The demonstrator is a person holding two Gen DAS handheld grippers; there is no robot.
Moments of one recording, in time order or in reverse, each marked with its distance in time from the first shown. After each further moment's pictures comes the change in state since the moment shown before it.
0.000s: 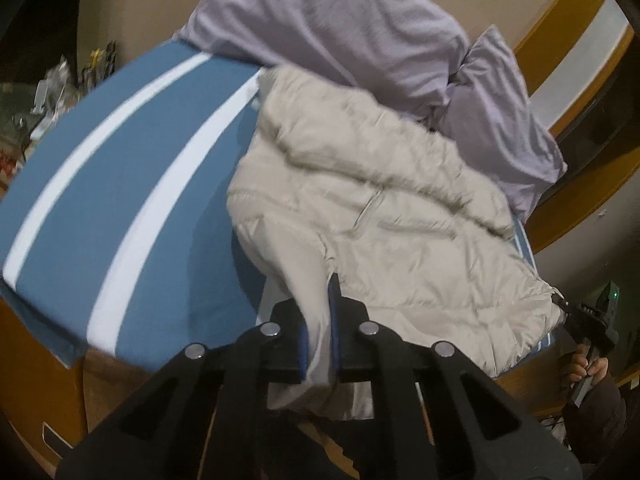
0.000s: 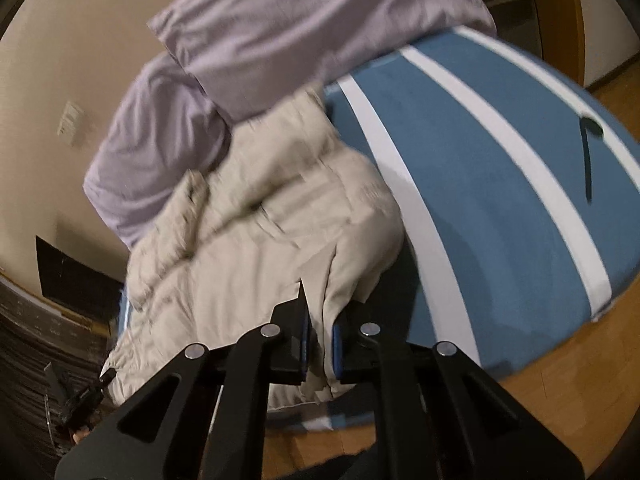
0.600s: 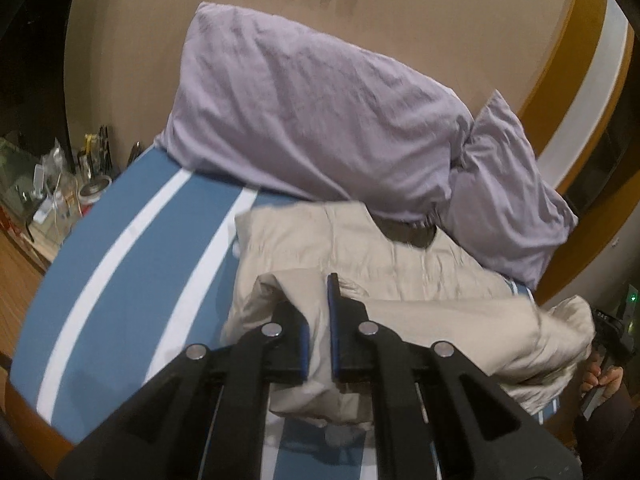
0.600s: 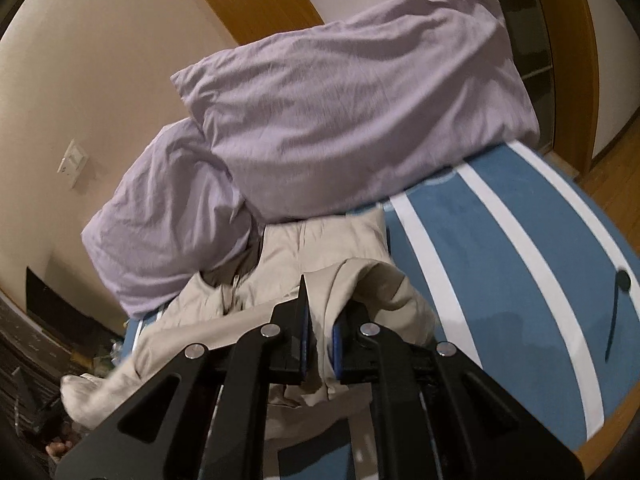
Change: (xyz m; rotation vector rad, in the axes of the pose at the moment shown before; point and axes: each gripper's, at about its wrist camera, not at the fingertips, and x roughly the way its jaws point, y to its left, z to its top) left arm 0.010 -0.038 0.152 0.043 -0.196 0.075; right arm 0.028 0.086 0.128 -0.081 -0.192 -0.043
